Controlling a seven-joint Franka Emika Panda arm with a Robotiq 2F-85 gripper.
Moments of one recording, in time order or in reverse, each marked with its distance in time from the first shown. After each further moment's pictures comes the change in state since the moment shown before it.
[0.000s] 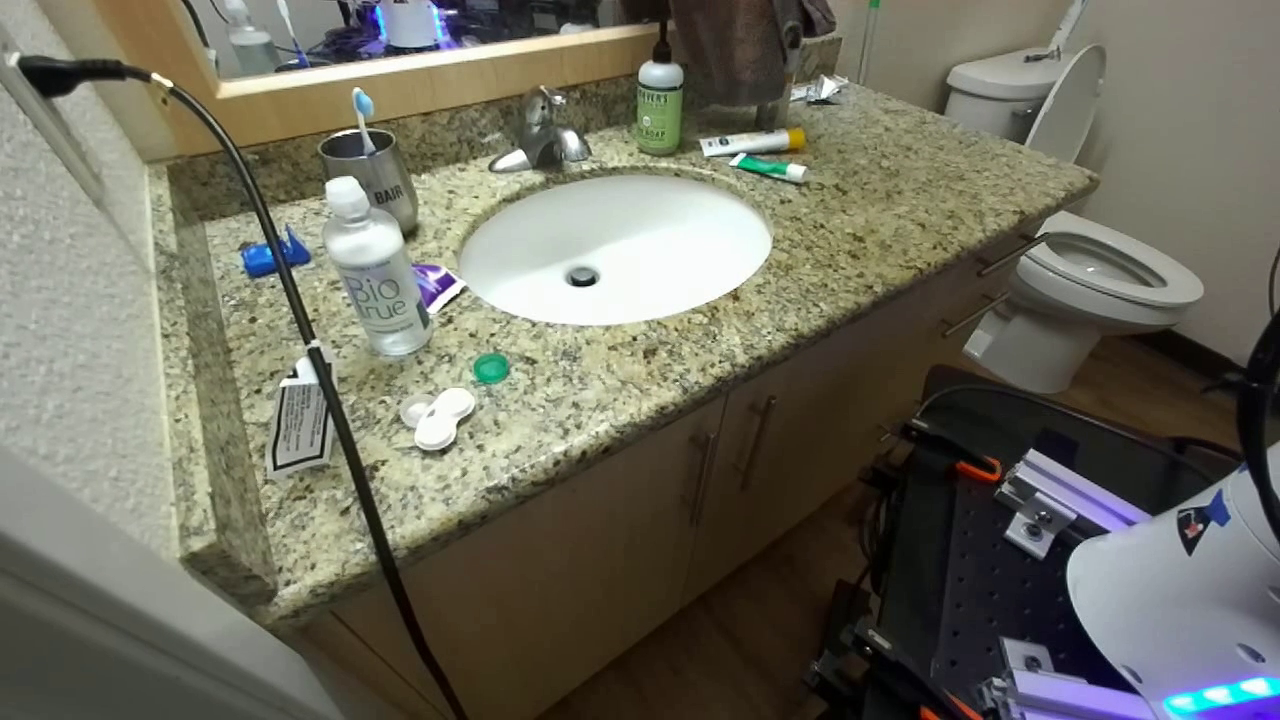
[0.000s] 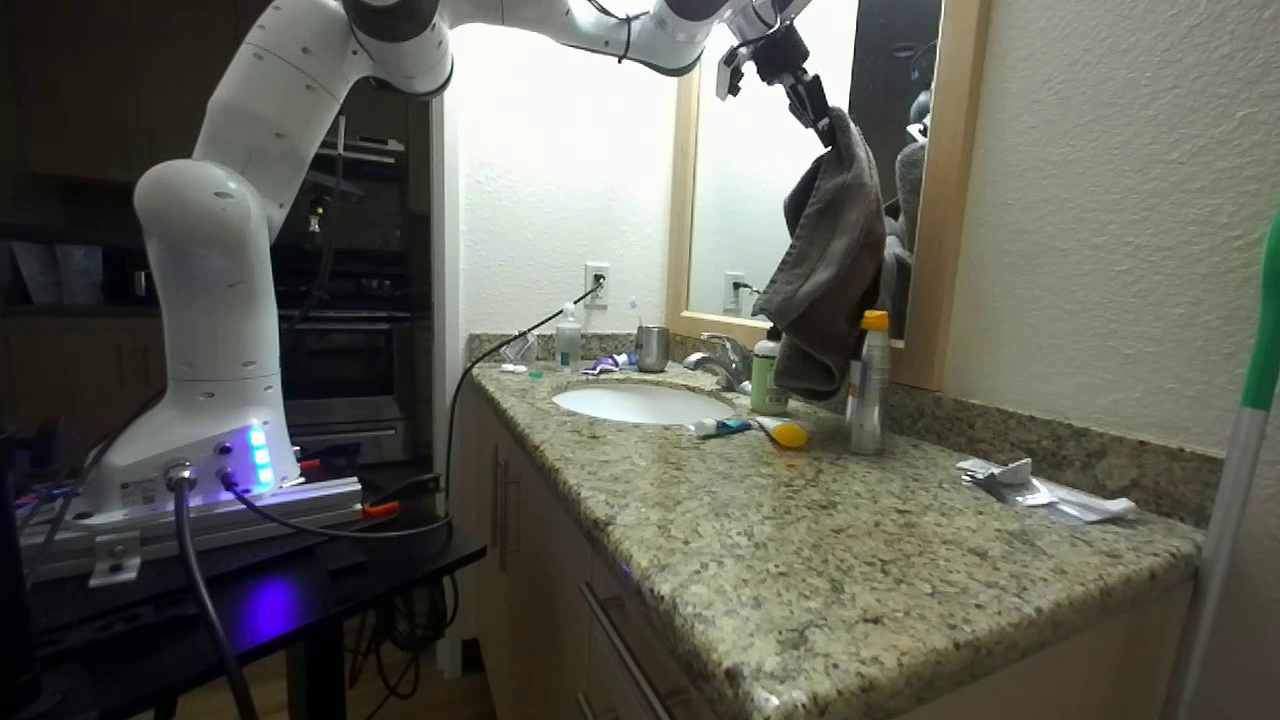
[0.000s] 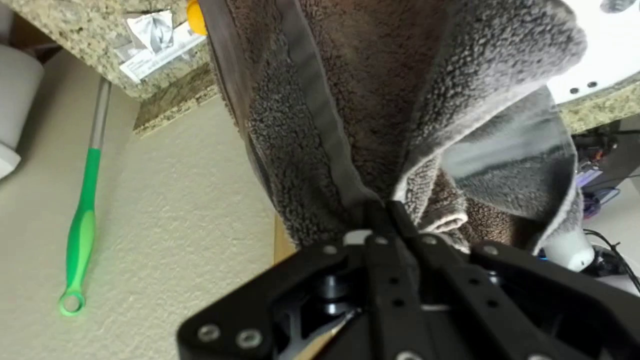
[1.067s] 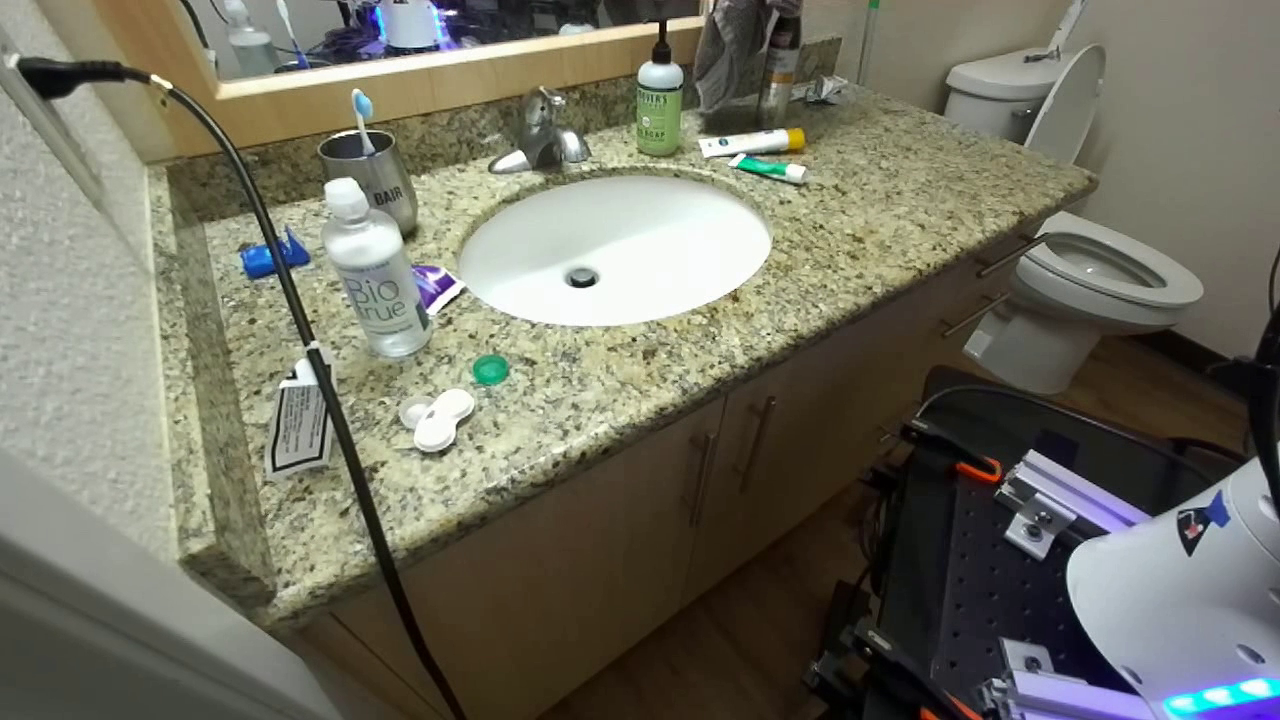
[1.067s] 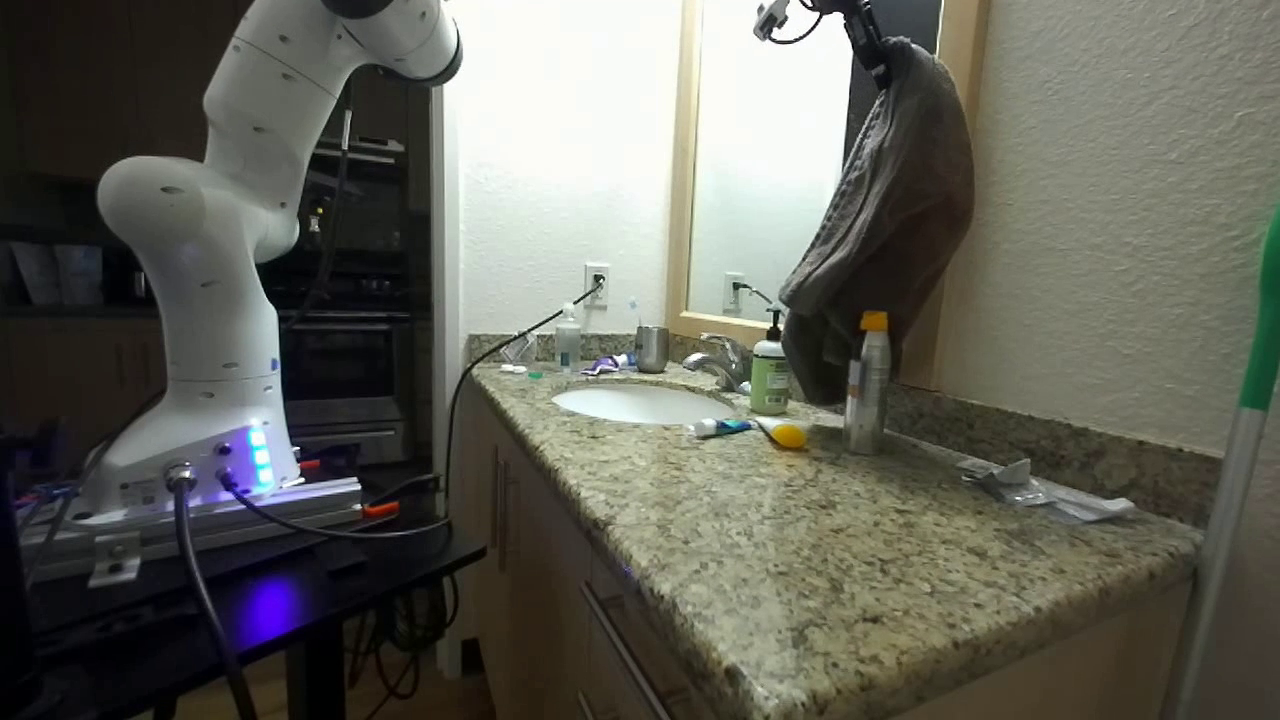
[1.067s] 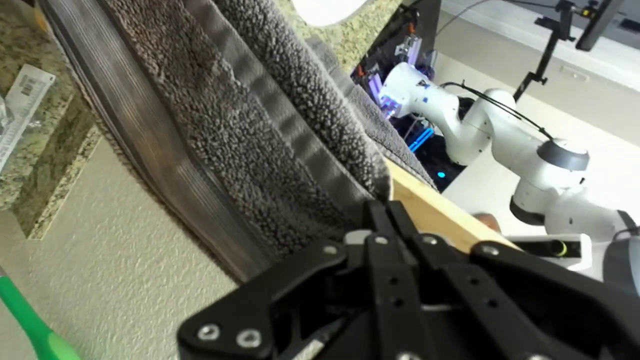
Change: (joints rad) arm -0.325 0.004 0.048 0.030 0.787 0.042 -0.171
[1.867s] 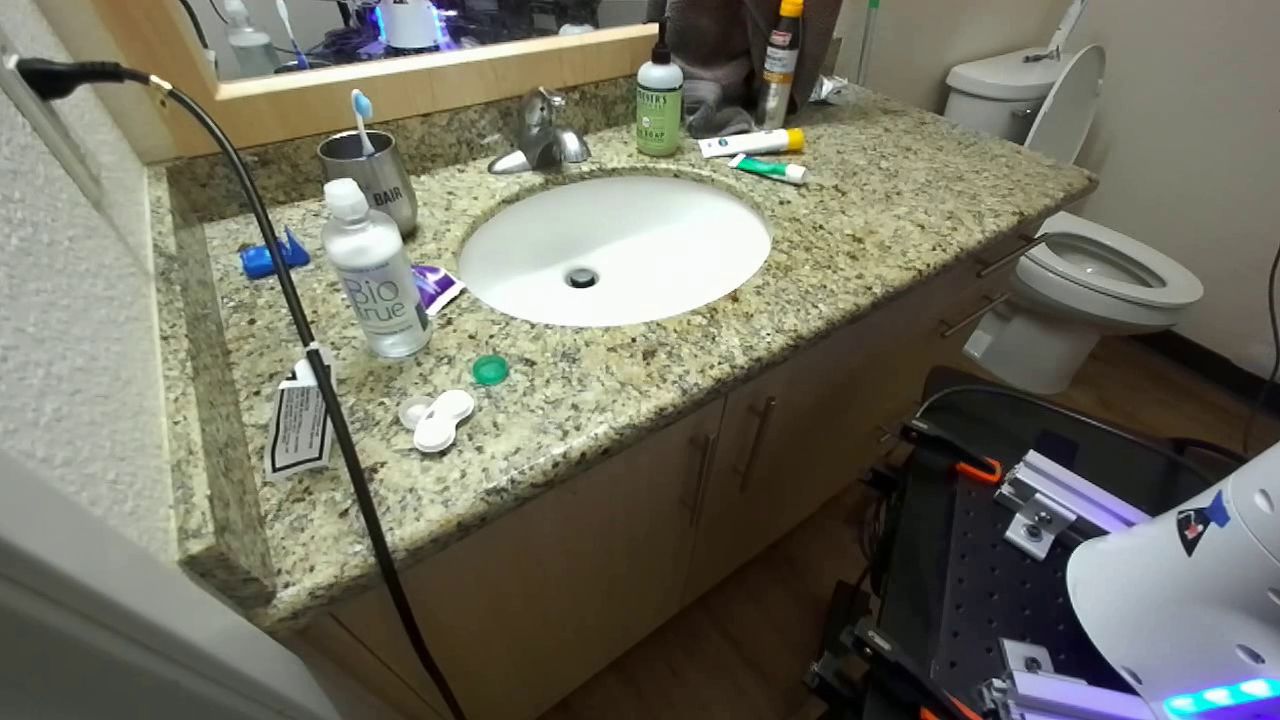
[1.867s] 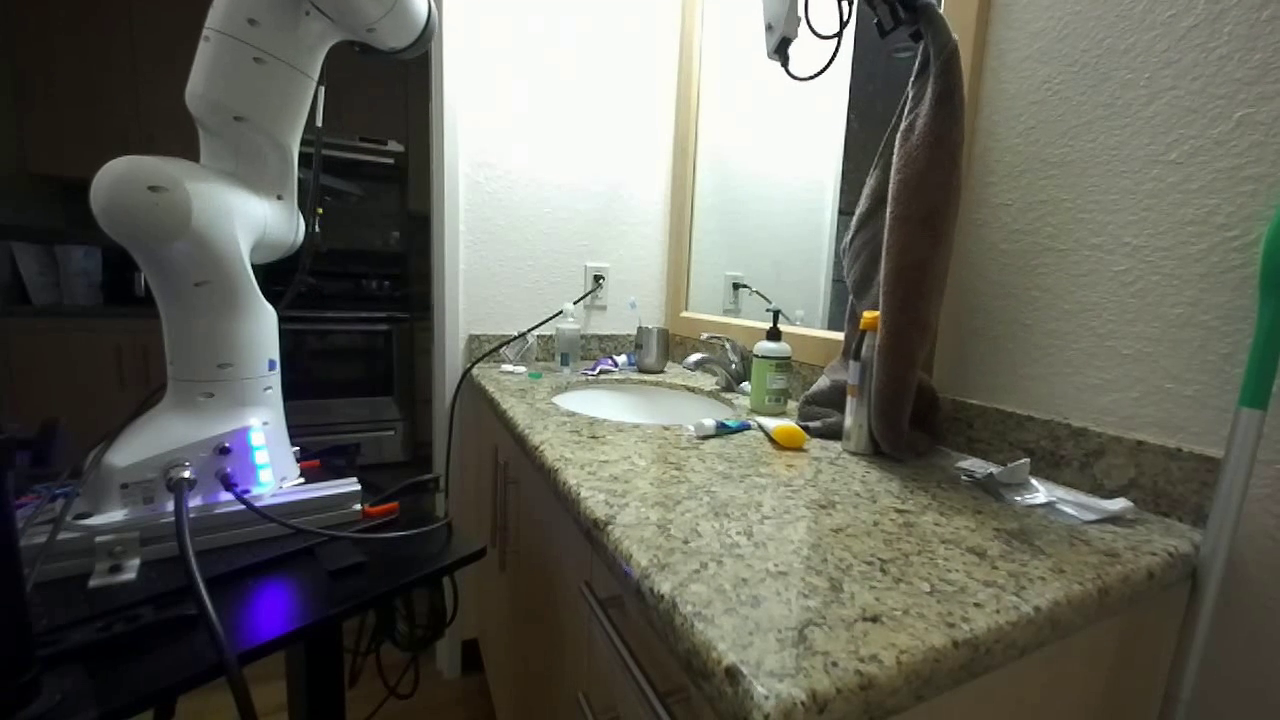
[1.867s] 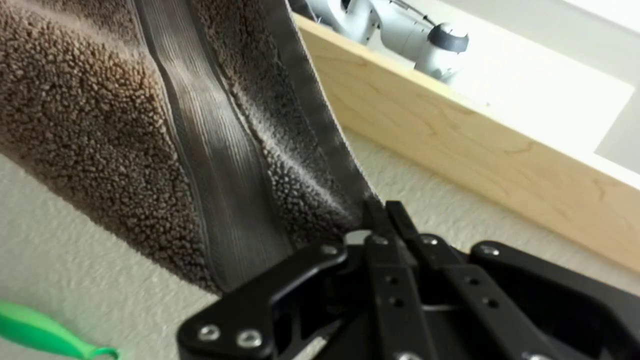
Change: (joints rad) arm -0.080 -0.132 0.048 -0.289 0.580 0.273 -0.462
